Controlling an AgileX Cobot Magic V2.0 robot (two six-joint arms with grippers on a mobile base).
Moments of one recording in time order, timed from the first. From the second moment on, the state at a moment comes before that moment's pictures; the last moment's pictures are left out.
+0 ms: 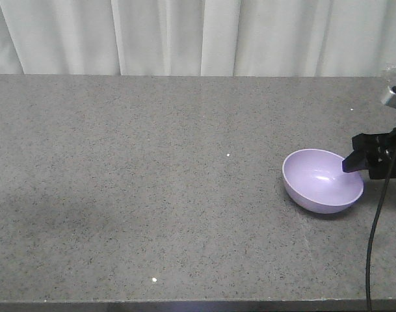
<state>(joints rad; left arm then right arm) -0.16 1.10 -1.30 -0.20 0.63 0.04 -0.28 1.71 -1.24 0.54 0.94 -0.49</state>
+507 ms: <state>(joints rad) -0.16 1.10 -1.30 -0.20 0.63 0.04 -0.26 1.78 -1.24 0.53 0.94 -0.50</state>
